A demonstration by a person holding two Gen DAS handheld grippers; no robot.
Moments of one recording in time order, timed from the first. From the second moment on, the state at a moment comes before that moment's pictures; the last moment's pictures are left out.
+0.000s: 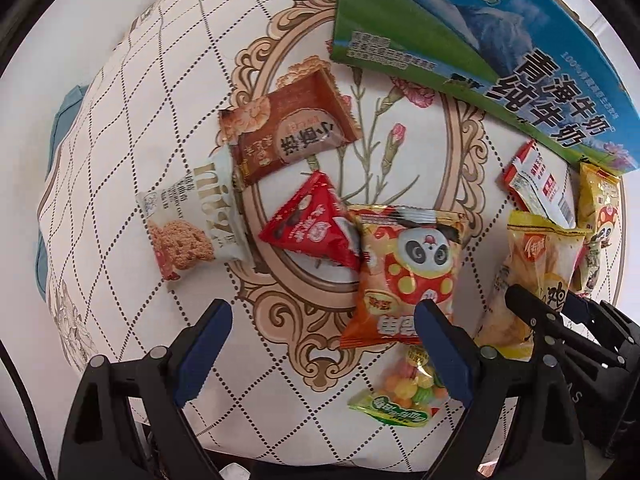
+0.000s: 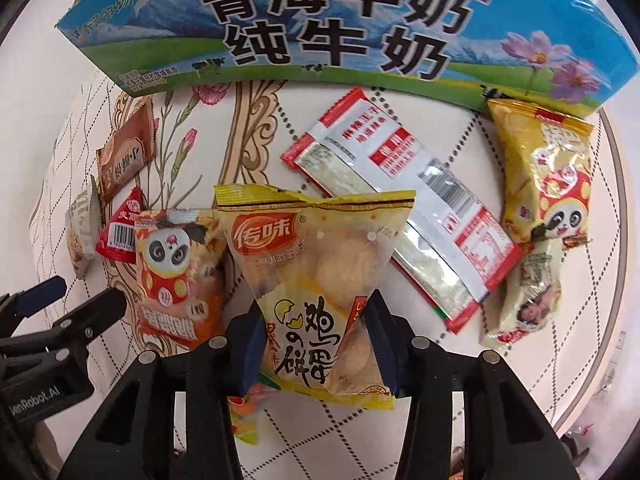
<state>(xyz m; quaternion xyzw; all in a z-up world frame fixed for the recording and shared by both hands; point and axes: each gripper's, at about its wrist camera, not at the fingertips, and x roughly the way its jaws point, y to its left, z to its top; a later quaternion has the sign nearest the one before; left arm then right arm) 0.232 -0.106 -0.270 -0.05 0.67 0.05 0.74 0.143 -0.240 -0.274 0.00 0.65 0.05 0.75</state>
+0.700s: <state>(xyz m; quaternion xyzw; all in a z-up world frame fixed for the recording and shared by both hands) 0.244 -0.172 -0.328 -0.04 0.72 -0.04 0.69 0.104 -0.308 -0.291 0.07 0.68 0.02 0.73</state>
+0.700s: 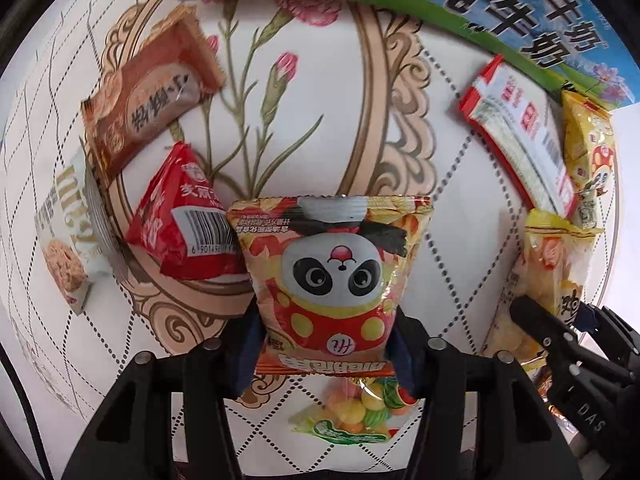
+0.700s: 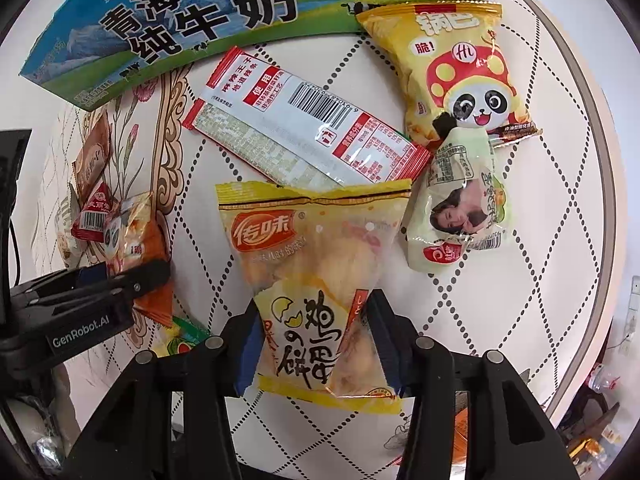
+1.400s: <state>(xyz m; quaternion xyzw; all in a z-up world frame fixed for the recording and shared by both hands) 0.257 -0.205 -0.191 -0.06 0.62 -0.08 0.78 0.111 -0.313 -0.214 0.13 0.63 0.08 0.76</state>
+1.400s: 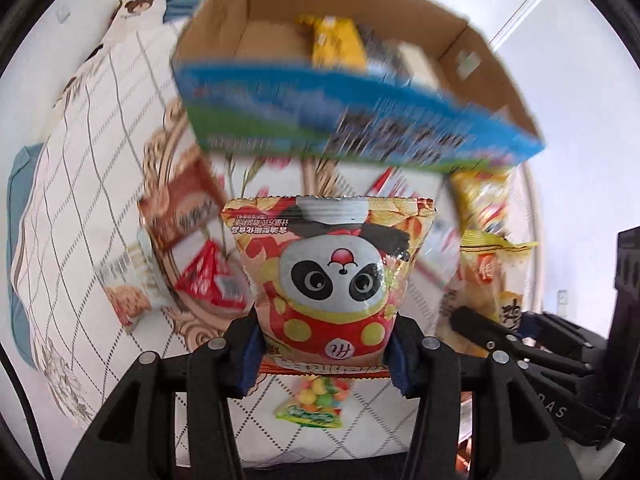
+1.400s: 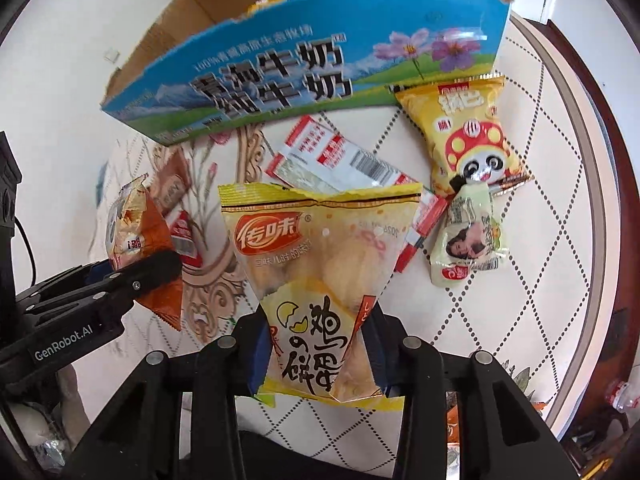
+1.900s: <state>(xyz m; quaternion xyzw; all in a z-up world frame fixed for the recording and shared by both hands) 0.454 -0.172 -0.131 0.02 0.60 -0.03 0.80 0.319 -0.373 -0.097 0.10 0.54 0.01 0.83</state>
